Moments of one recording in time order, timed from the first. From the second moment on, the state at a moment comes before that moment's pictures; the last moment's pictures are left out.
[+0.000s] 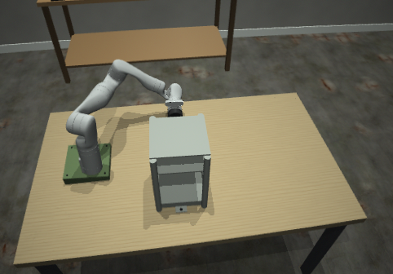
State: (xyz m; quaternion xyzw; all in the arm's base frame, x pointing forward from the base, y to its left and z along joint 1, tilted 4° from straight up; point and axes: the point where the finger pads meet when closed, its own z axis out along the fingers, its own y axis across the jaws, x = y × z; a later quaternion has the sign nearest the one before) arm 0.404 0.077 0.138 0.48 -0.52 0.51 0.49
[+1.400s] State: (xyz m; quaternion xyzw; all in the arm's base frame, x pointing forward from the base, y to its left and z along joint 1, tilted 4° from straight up) arm 0.405 0.022 0.137 0.48 -0.52 0.51 0.49
